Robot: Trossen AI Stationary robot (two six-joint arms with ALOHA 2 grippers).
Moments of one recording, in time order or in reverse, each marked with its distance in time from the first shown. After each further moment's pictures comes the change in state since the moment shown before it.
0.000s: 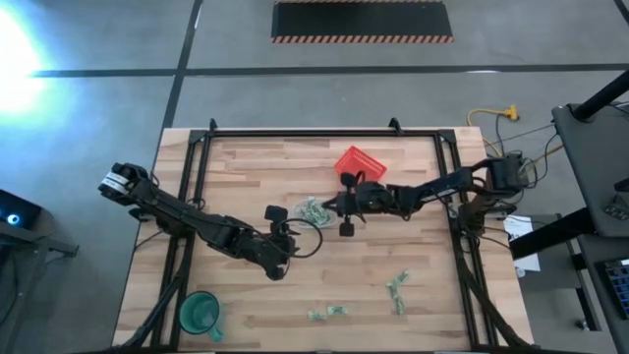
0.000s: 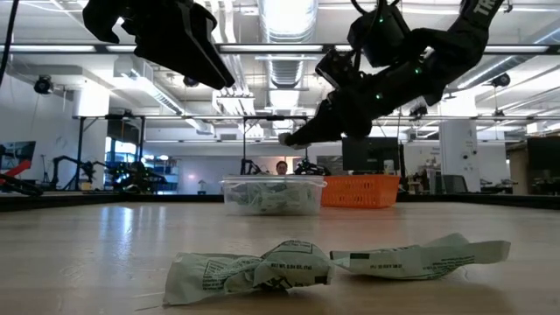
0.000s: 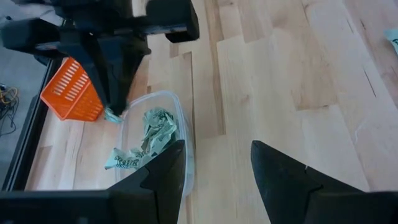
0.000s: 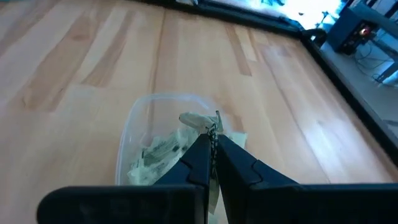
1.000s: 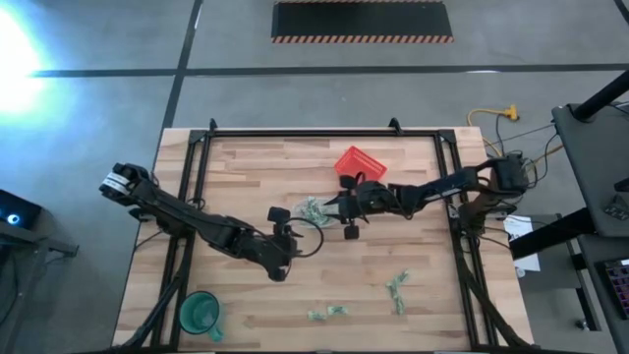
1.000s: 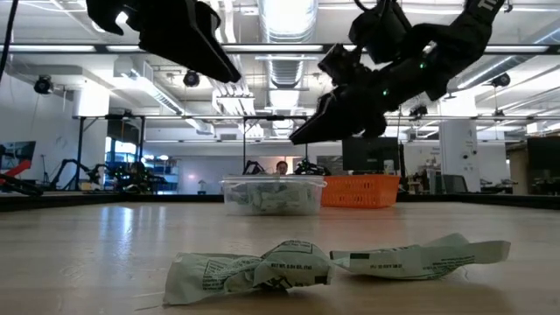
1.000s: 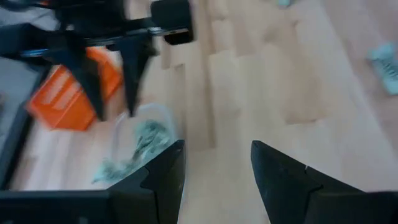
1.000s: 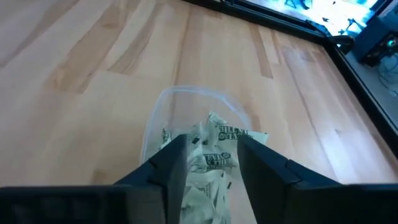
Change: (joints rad) left arm -0.001 0.010 0.000 0.053 0.034 -0.002; right arm 0.004 -0.040 0.000 -0.073 -0.074 -0.076
